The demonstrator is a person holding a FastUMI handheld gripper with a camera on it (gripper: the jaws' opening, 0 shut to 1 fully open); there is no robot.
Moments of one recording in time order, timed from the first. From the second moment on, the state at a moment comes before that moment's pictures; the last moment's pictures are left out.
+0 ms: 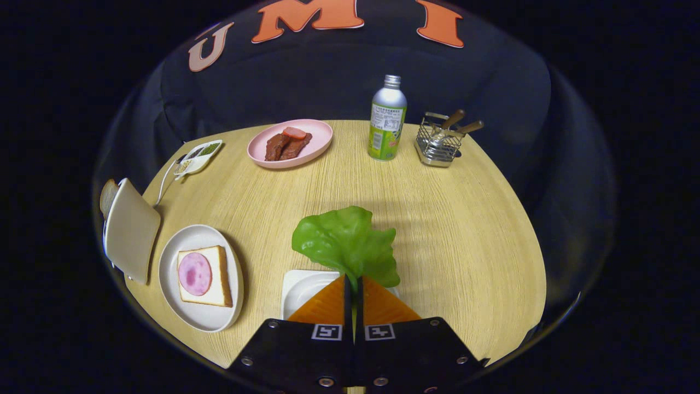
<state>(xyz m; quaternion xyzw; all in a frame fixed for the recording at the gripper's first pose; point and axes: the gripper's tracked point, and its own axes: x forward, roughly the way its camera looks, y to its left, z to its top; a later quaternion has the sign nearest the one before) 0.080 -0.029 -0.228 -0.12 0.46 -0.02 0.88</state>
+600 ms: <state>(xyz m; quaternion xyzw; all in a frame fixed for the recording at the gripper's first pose) 0.069 0.077 -0.206 -0.14 0.43 0.05 0.89</state>
